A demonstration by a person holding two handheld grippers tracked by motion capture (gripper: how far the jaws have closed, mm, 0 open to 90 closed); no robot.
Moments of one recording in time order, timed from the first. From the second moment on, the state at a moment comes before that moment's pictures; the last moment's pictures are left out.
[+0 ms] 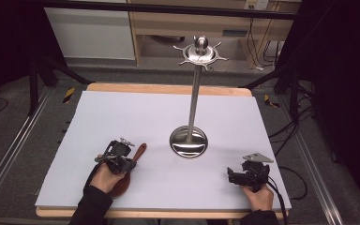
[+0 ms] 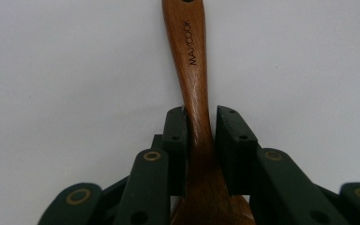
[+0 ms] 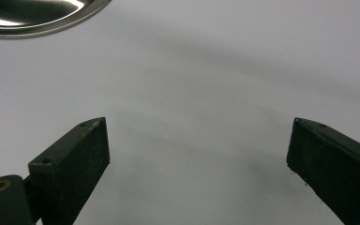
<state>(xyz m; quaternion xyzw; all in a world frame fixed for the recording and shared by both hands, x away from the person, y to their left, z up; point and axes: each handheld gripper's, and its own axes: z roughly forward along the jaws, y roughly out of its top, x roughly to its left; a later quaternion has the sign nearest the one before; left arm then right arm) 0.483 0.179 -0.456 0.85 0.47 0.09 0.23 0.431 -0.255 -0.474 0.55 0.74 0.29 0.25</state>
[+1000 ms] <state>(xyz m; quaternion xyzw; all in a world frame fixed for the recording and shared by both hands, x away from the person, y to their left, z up) 0.484 0.187 -0.448 0.87 0.44 0.08 0.23 0.433 -0.256 -0.474 0.56 0.74 0.30 0.25</state>
